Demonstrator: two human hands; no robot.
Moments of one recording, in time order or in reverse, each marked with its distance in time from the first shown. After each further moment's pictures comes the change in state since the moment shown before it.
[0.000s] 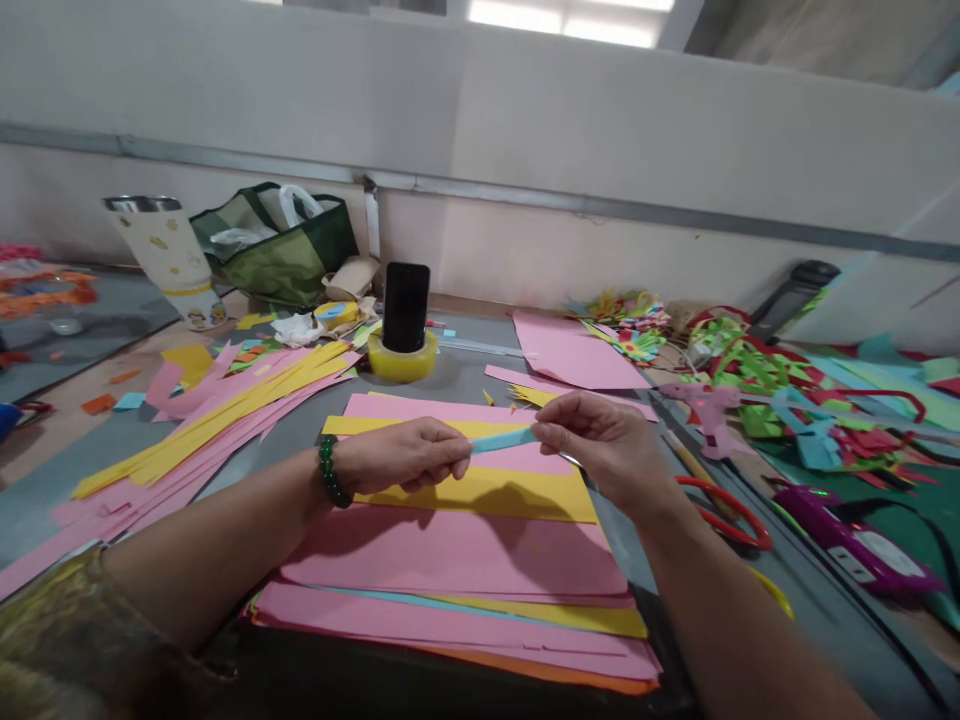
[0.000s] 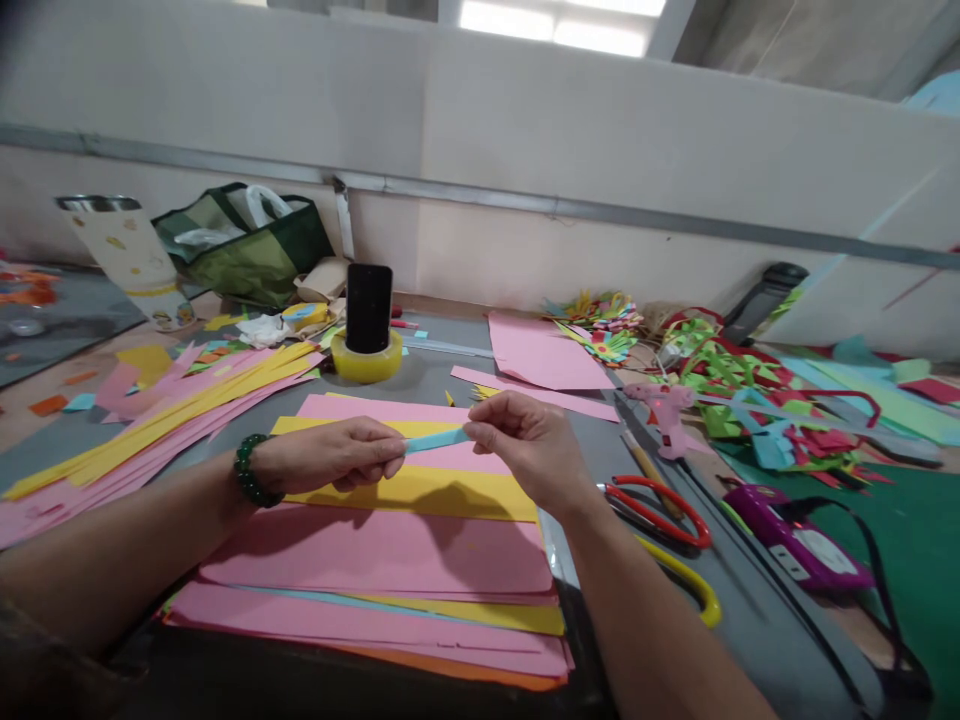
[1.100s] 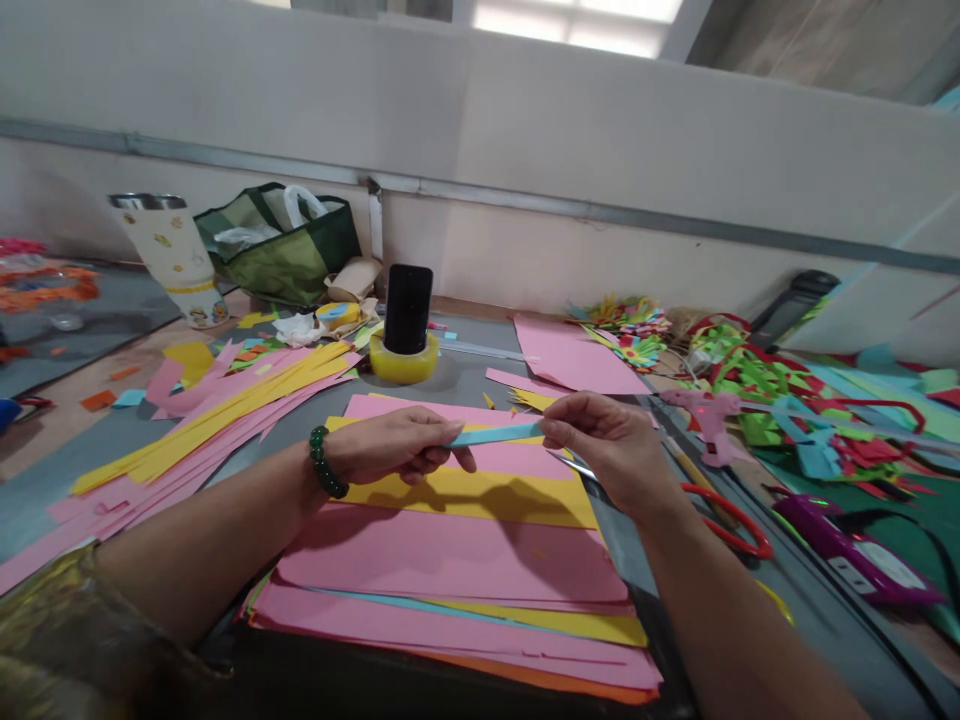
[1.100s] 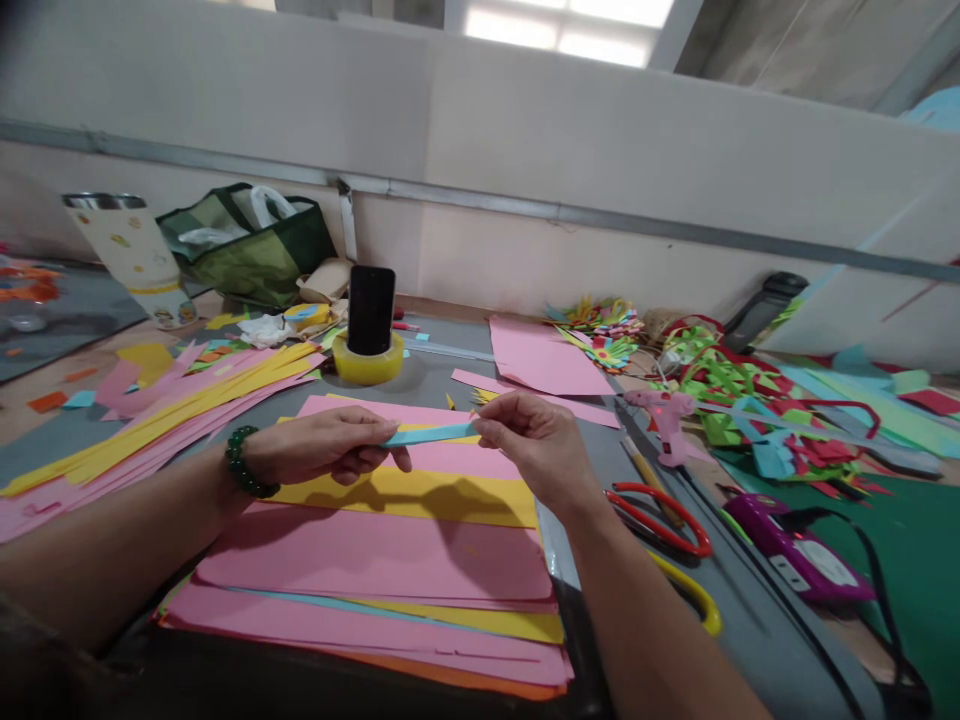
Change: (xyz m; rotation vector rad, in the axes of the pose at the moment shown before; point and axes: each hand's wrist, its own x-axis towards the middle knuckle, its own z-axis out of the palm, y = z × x) left_hand 0.000 -0.001 -0.013 -0.173 -0.004 0.040; right_hand 0.004 0.007 -0.006 -0.064 0.049 -0.025
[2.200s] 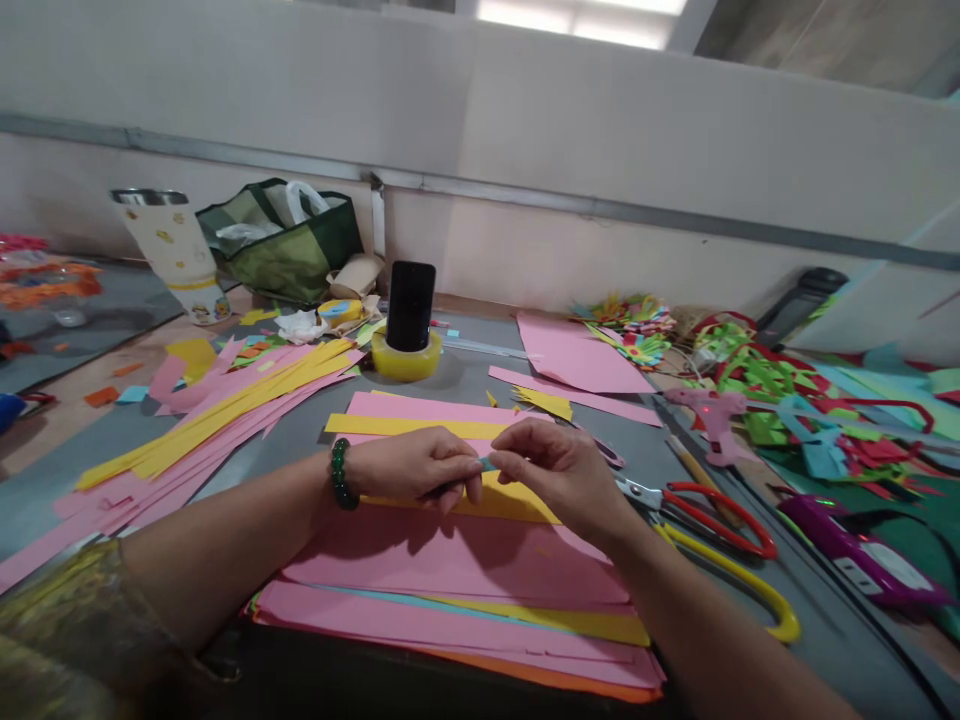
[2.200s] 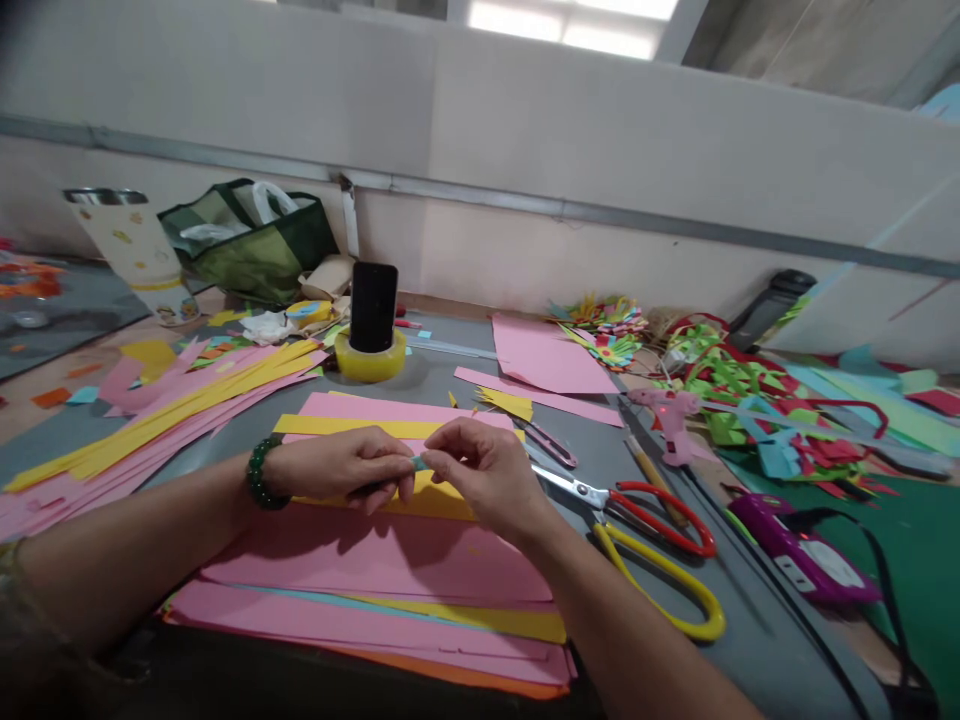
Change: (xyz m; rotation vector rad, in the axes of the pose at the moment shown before) left_hand 0.006 -0.007 0.015 0.430 -0.087 0.059; right_hand -0.016 -0.009 0.041 -0.039 -0.215 0.012
